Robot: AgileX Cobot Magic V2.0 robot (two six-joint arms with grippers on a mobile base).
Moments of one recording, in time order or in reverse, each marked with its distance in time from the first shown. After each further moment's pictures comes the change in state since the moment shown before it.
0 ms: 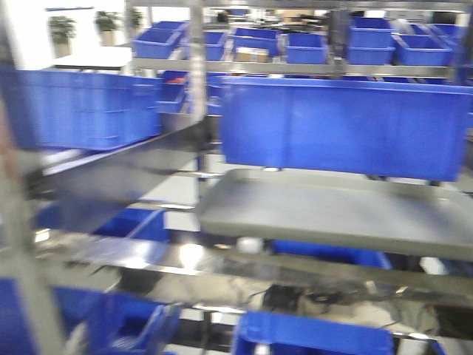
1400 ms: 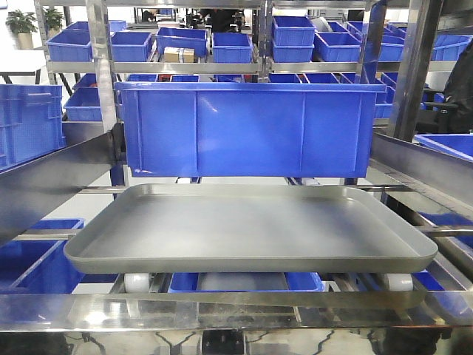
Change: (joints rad) left arm 0.000 0.000 0.000 0.000 0.000 0.000; right arm 0.000 0.189 -0.126 0.015 0.010 -0.018
